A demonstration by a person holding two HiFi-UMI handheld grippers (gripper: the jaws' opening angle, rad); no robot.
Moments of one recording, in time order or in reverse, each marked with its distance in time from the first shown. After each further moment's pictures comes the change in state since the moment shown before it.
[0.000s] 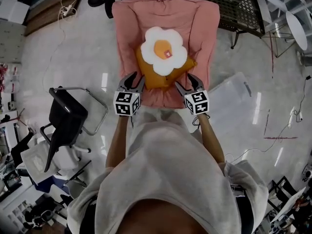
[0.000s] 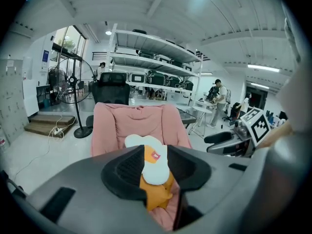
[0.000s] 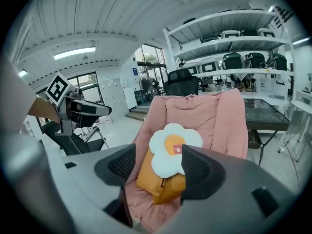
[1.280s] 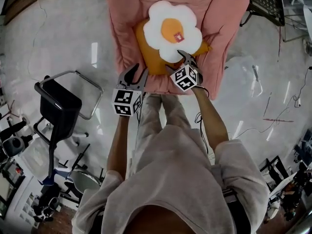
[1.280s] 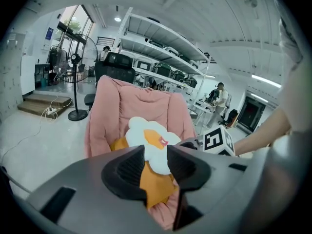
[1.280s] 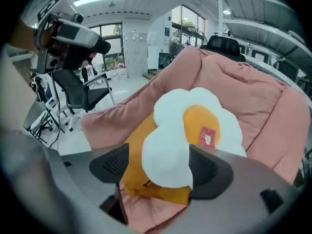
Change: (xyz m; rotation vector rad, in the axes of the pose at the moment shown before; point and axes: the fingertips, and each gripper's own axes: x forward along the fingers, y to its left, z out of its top) left arm 0.076 0.083 -0.088 -0.129 0.075 -0.084; right arm 0.226 0.014 -0.117 -0.401 0.408 0.101
